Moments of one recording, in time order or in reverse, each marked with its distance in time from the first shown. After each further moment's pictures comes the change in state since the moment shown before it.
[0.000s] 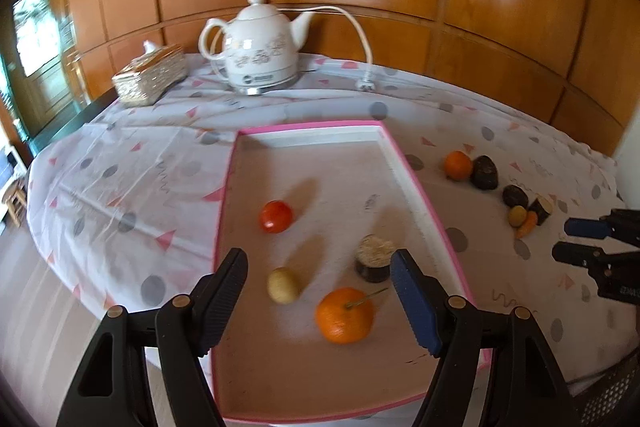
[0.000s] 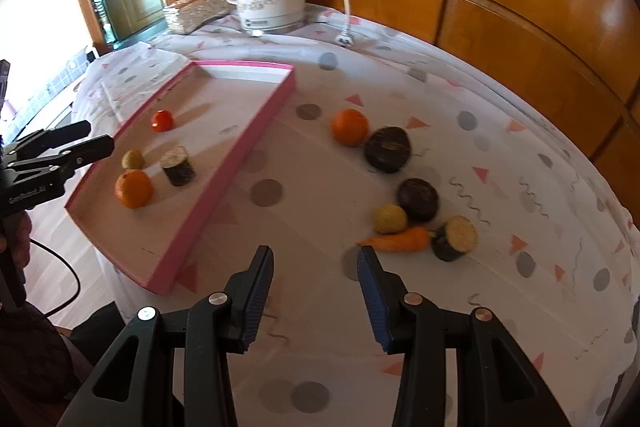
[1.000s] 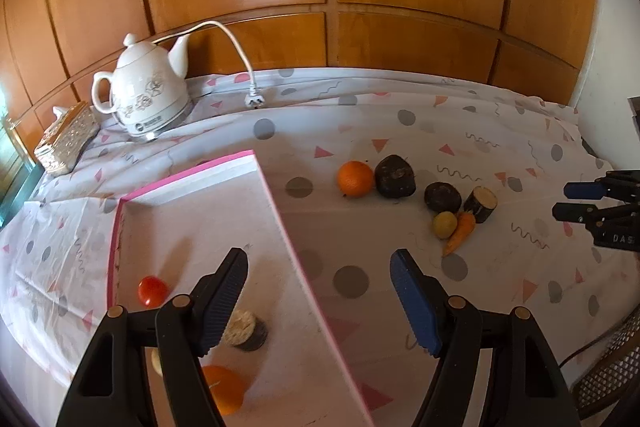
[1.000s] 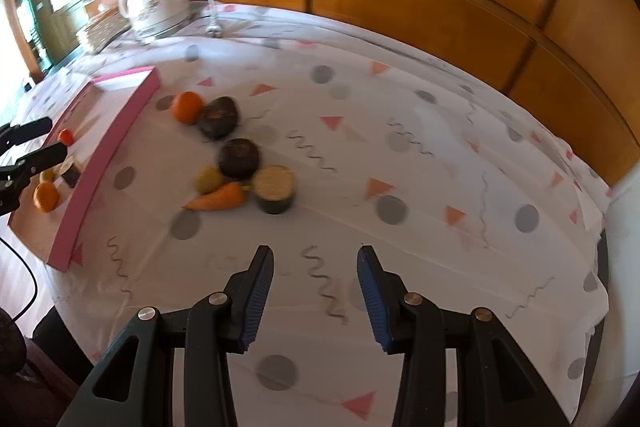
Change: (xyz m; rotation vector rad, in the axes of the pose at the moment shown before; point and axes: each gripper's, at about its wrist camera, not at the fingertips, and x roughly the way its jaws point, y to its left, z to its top) left arm 0.032 -0.106 0.043 0.223 0.029 -0.130; right arm -0.023 -0.124 -0.035 0.178 0.055 -0.172
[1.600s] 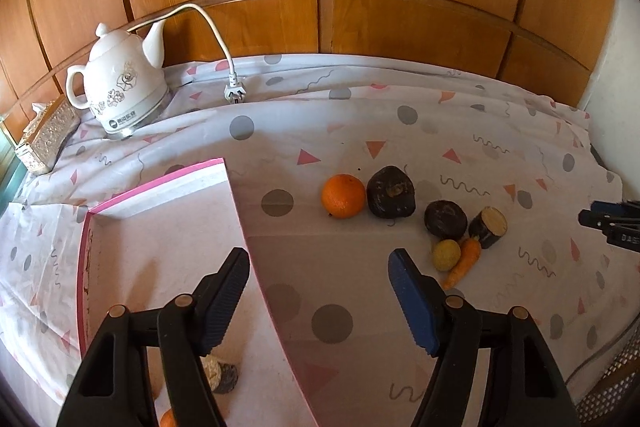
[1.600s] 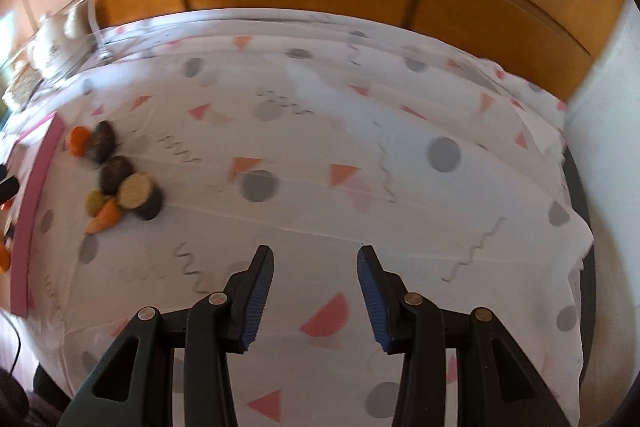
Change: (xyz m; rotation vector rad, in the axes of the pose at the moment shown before) left arm 0.046 -0.011 0.032 -0.025 0.075 -0.017; right arm 0.017 -0.091 -0.019 0.270 0.071 -0.134
